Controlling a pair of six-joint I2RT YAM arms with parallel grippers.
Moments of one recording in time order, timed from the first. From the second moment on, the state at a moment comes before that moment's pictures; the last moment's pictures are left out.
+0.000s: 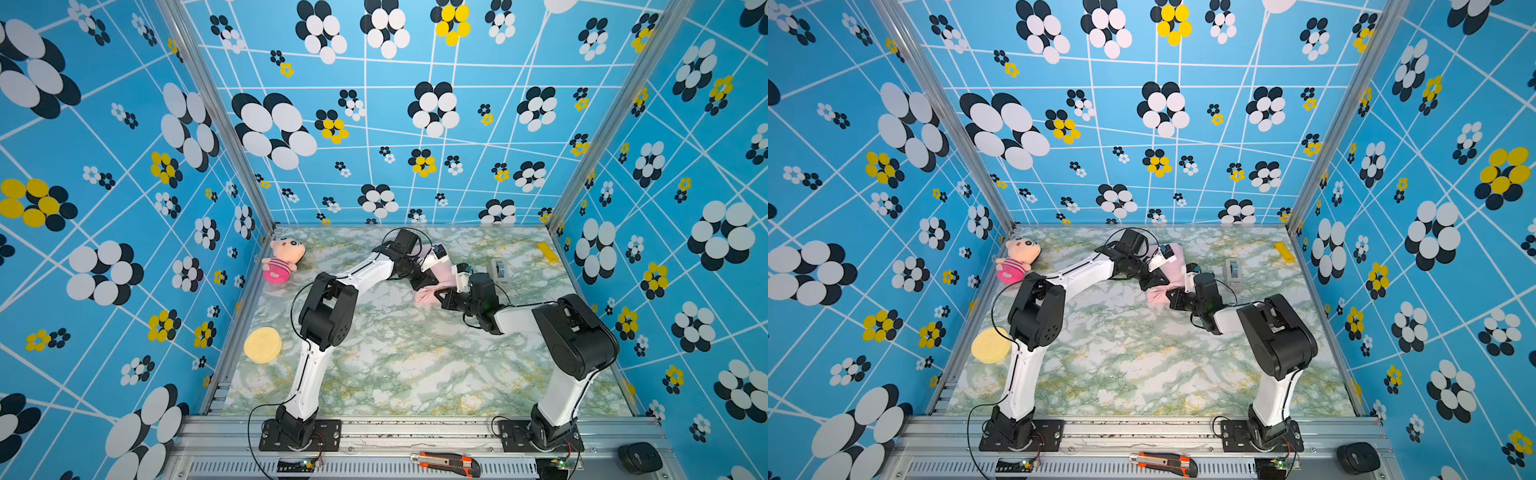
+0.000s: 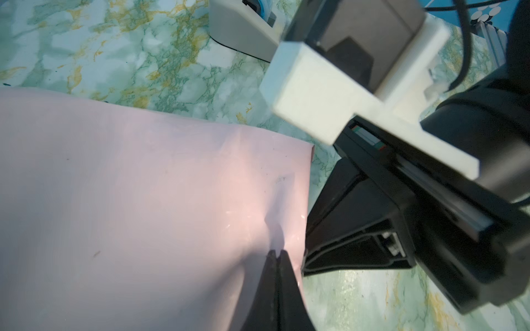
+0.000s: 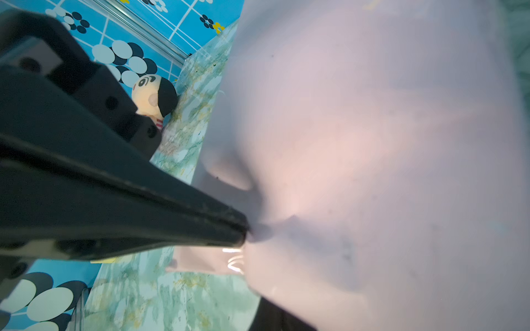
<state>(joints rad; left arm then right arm) -0.55 2.23 1.78 -0.50 0.67 0.46 0.40 1.83 0.75 0.55 -0.36 0.55</state>
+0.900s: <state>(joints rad) -0.46 2.12 1.79 -0.40 0.52 0.06 0.36 1.41 0.82 0.07 -0.29 0.47</state>
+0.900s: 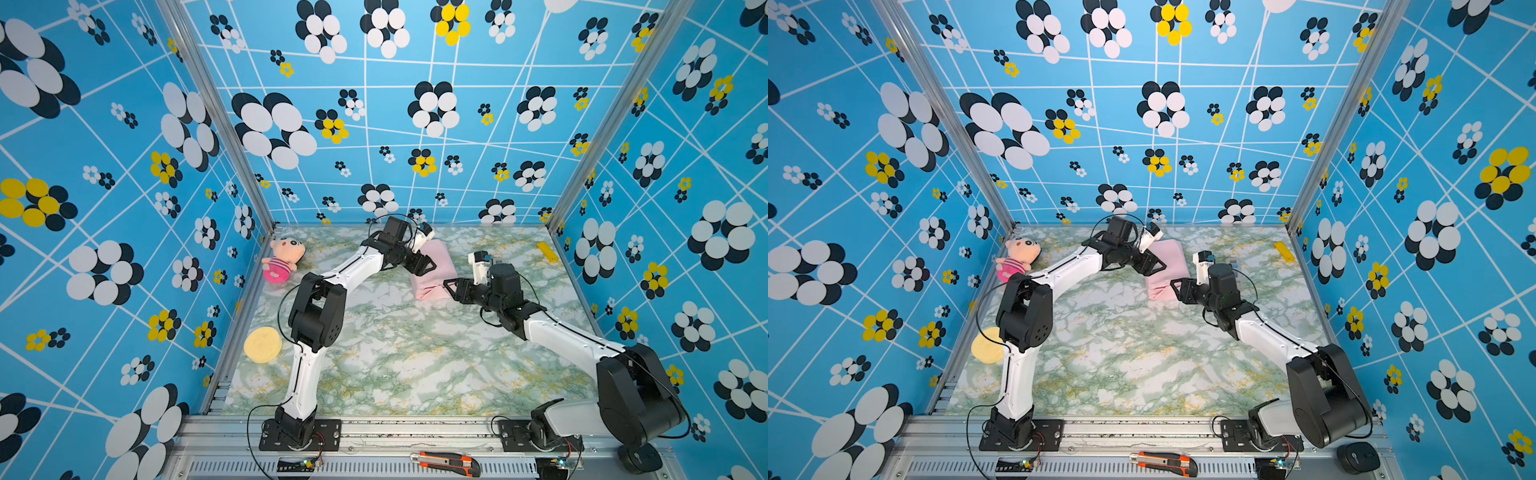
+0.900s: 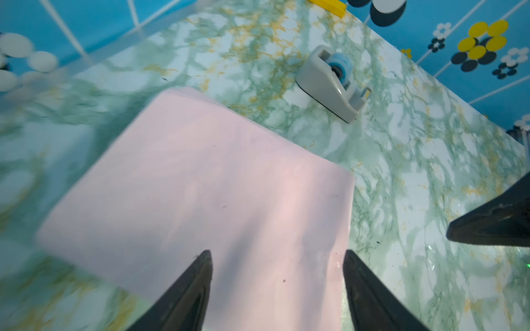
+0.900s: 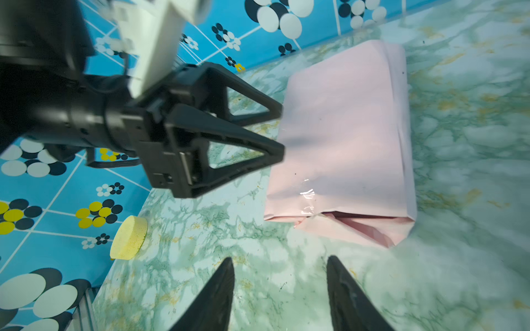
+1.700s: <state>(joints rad) -0.33 2.11 1.62 -0.35 0.57 -0.63 0.22 2.09 1.63 -0.64 -0.49 0.40</state>
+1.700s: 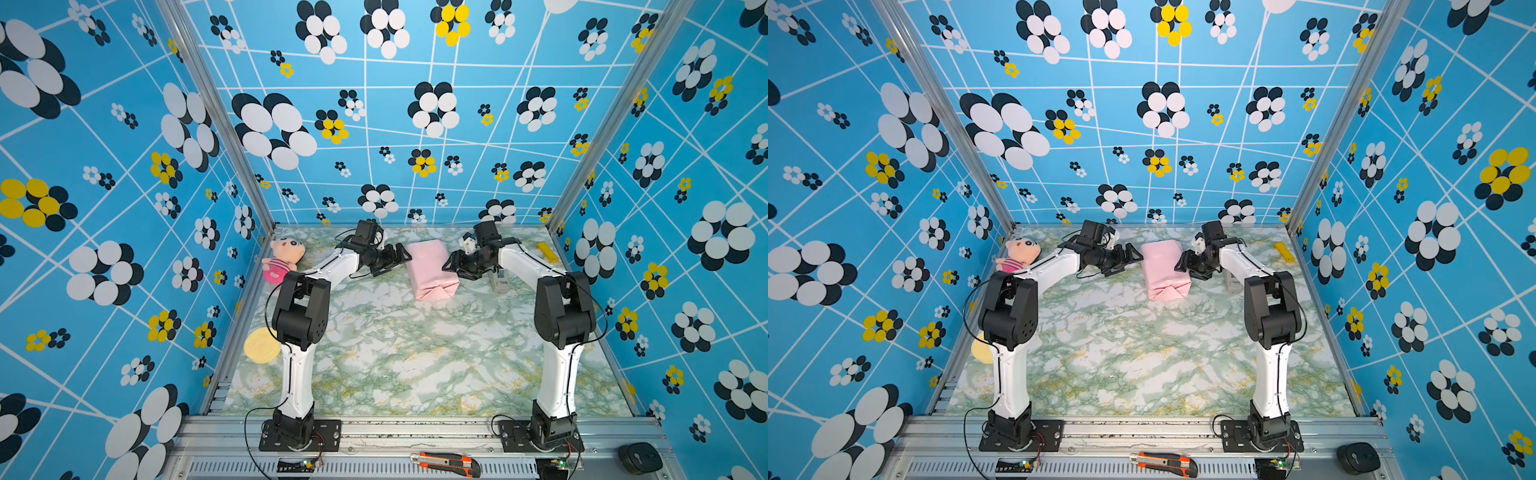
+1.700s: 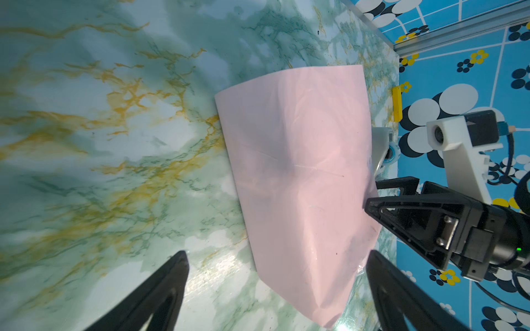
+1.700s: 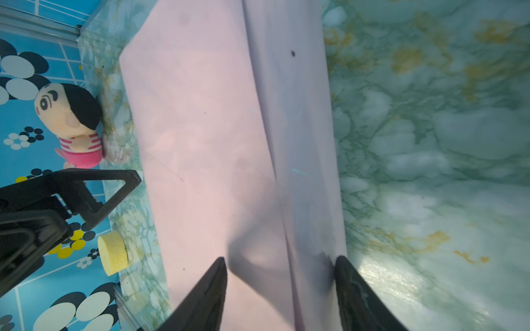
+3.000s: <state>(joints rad) -0.42 2.23 1.69 -0.36 0.60 -0.66 0.24 2.12 1.61 -0.62 -0.61 0.45</state>
